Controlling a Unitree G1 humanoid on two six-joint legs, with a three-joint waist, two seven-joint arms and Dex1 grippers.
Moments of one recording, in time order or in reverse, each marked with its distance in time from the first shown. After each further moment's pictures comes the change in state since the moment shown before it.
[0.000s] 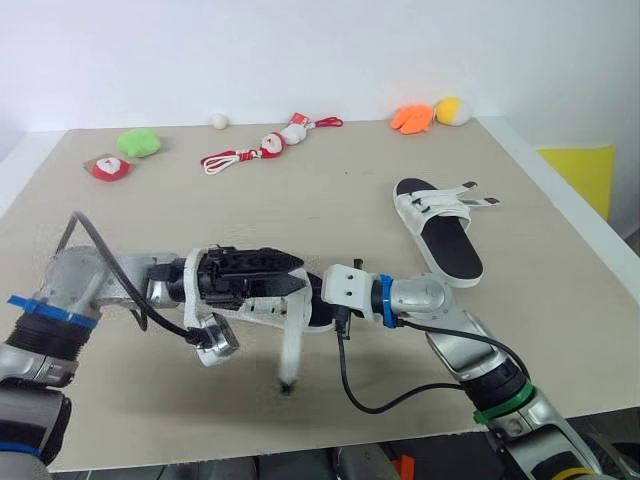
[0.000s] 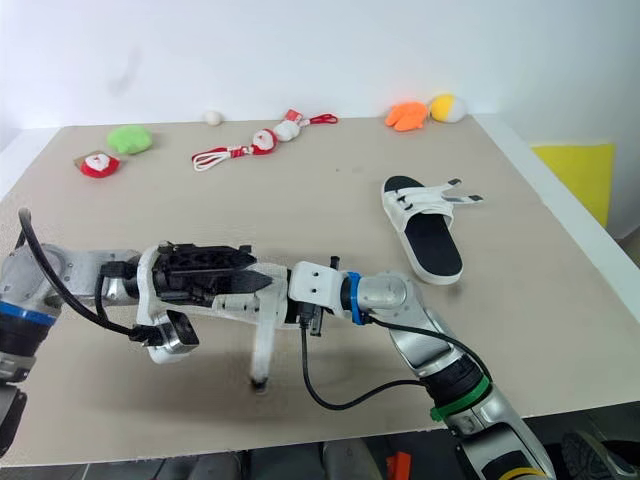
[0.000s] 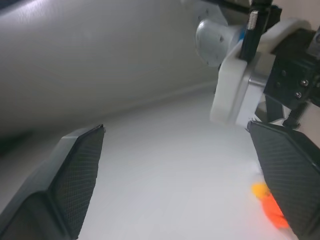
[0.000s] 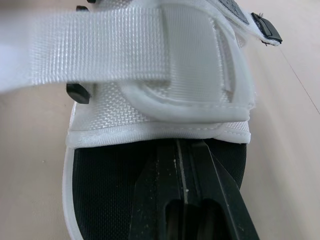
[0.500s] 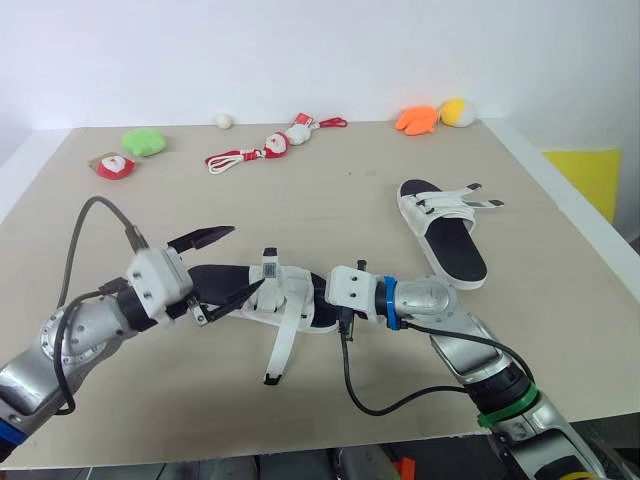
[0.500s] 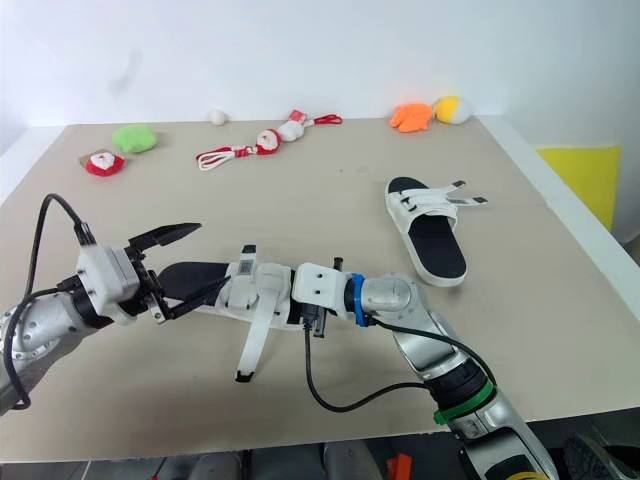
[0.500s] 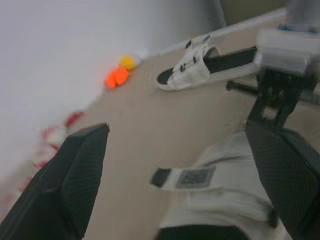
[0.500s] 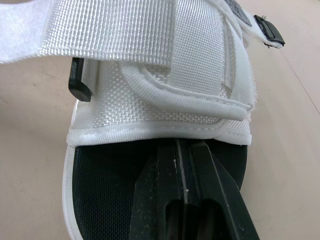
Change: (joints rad) left arm 0.558 0.271 0.054 -0.521 -1.894 1.041 -0.872; right arm 0.021 -0.008 -0.008 -0.016 0.001 -0.002 0.001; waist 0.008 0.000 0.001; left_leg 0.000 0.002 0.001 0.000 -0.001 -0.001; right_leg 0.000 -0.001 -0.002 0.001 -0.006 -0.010
